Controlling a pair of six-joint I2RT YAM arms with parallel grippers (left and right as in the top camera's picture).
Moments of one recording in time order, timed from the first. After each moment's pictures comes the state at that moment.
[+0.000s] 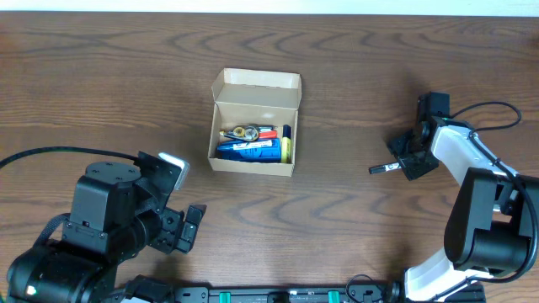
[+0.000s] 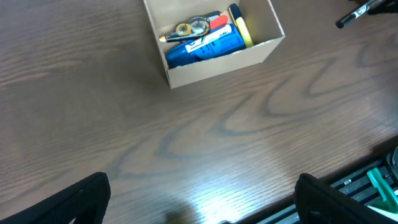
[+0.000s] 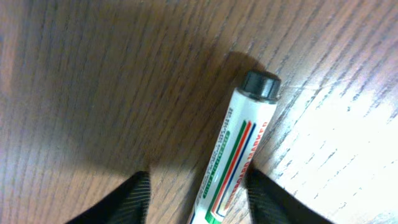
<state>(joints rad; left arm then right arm) -0.34 0.83 1.25 -1.36 0.13 0.04 -0.15 1.80 1.01 -0.64 0.02 0.94</state>
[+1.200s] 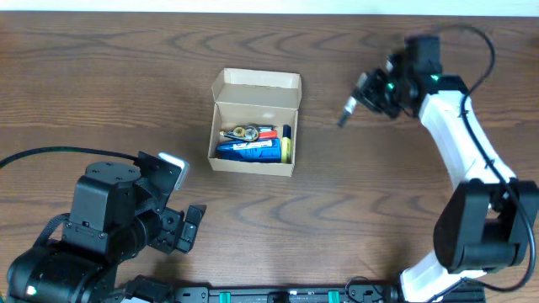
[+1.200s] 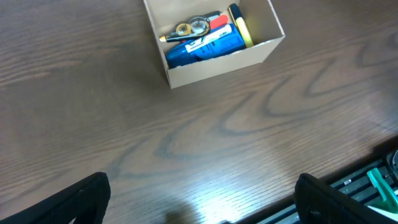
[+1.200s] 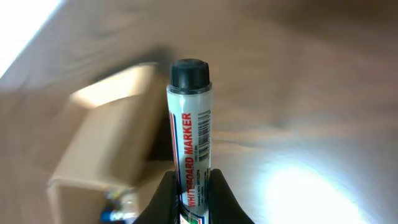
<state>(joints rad) -0.34 0.83 1.25 -1.36 0.13 0.04 0.06 1.79 1.44 -0.67 -0.40 0.54</state>
